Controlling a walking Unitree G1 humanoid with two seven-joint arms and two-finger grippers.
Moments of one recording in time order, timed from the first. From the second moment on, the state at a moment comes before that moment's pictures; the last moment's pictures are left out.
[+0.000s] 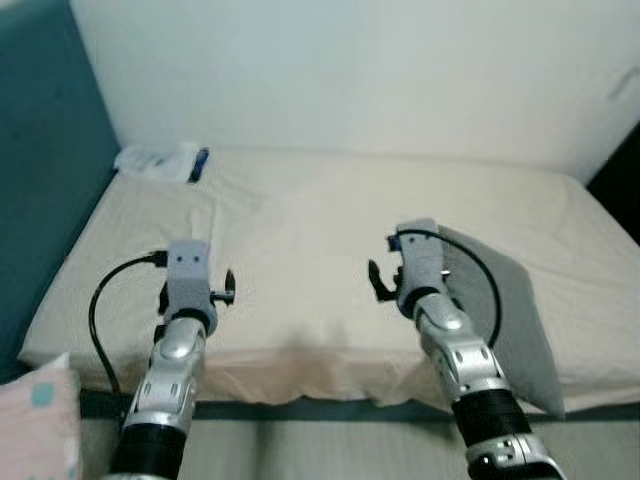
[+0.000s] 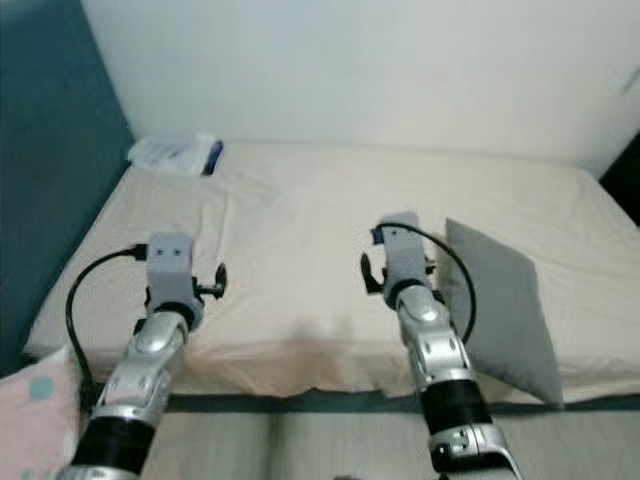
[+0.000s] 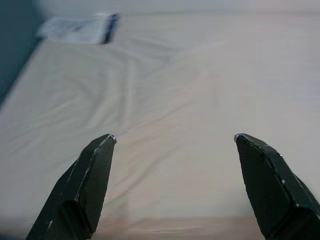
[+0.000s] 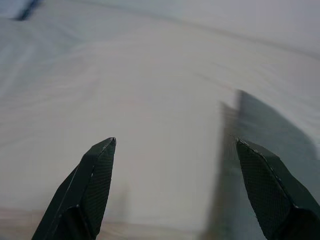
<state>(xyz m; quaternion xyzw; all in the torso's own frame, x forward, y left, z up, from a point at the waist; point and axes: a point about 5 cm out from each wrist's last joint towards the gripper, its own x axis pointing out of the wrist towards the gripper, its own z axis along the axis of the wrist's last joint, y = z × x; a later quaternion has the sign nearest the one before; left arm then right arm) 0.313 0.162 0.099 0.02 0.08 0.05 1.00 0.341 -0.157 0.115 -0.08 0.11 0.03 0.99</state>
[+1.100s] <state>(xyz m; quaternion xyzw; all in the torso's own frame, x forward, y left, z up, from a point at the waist) 0.316 0.158 0.109 0.03 0.05 0.03 1.00 0.341 -0.151 0.117 -0.07 0.10 0.02 0.99</state>
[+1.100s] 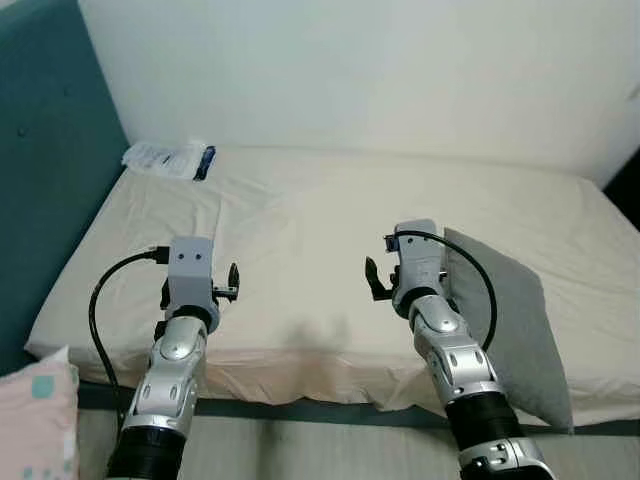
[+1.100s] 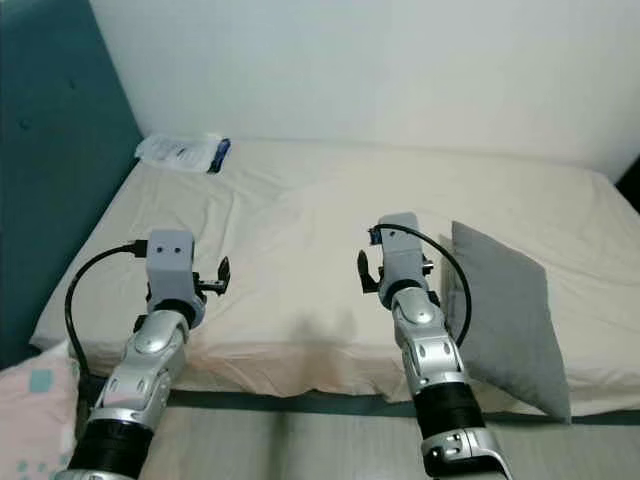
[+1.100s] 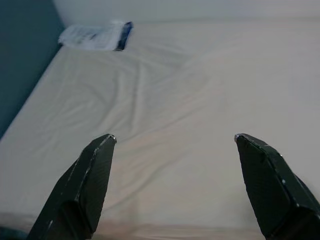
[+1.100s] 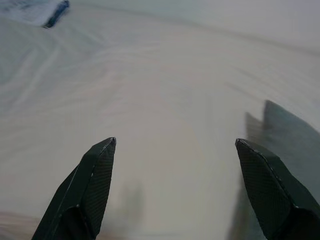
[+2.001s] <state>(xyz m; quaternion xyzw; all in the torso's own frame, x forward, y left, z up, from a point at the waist) 0.320 0.156 0.114 0.02 0.05 0.02 1.00 0.341 -0.155 0.120 -0.06 0.09 0.01 0.99</state>
